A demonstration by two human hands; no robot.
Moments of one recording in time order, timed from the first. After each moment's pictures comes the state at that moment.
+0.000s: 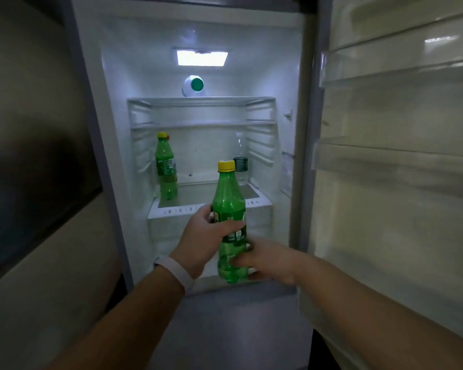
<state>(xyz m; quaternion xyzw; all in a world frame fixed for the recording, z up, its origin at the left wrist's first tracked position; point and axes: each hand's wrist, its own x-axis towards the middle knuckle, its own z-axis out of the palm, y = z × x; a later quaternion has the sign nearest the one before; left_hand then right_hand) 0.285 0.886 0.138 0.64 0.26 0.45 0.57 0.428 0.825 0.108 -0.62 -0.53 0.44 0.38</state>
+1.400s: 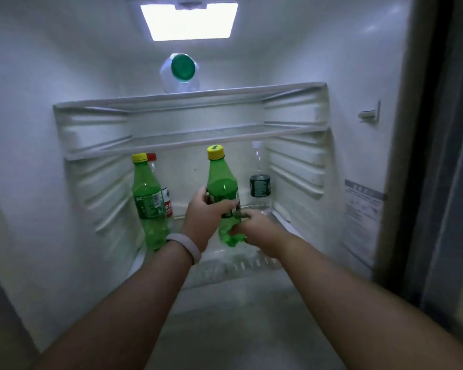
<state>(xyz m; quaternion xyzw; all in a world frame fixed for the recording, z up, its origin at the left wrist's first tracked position) 0.399 1.192 0.169 0.66 0.27 0.50 0.49 0.524 1.138 0.140 -0.61 -0.48 0.38 0.51</state>
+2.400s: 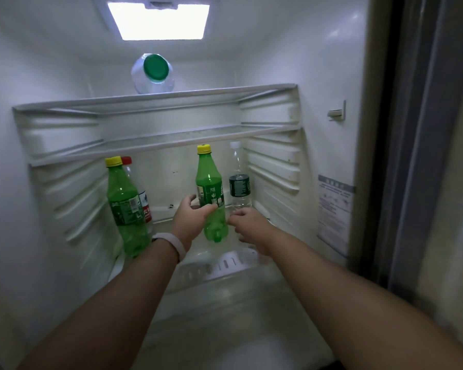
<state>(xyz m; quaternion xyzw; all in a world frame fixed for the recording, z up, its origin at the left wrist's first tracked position) 0.412 1.206 0.161 0.68 0.37 0.42 0.47 0.540 1.126 0.139 -0.67 -0.43 0.31 0.52</state>
